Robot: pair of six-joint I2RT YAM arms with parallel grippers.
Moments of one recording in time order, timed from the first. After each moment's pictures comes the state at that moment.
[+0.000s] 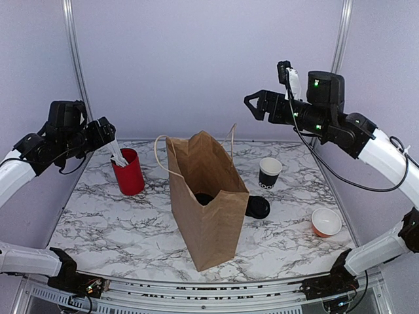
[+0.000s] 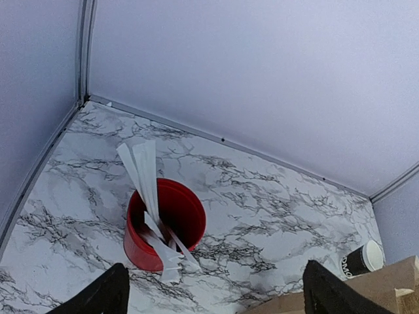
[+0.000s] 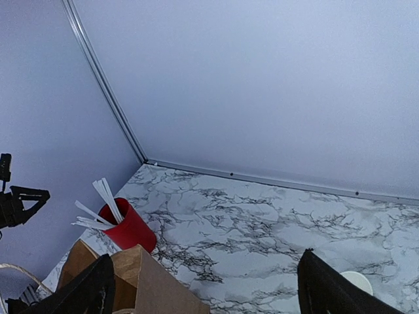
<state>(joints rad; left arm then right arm) -0.50 1.06 1.15 -0.56 -0.36 -0.62 0.72 1.31 1.47 -0.32 0.13 0.32</state>
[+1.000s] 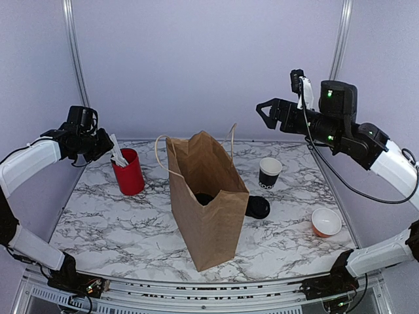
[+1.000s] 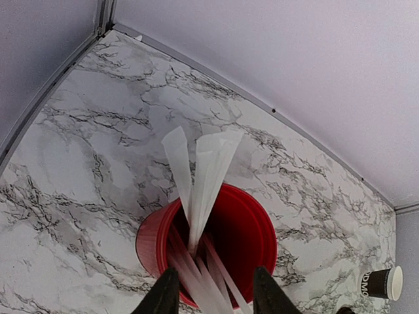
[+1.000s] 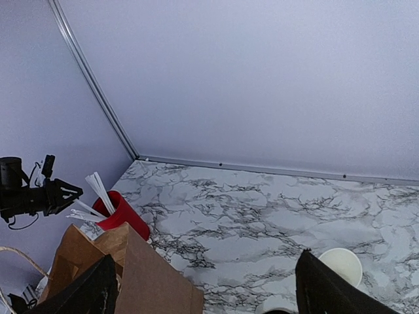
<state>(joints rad) -0.19 1.38 1.16 -0.47 -0.07 -0.67 0.71 1.18 1.35 -0.36 0.16 0.36</state>
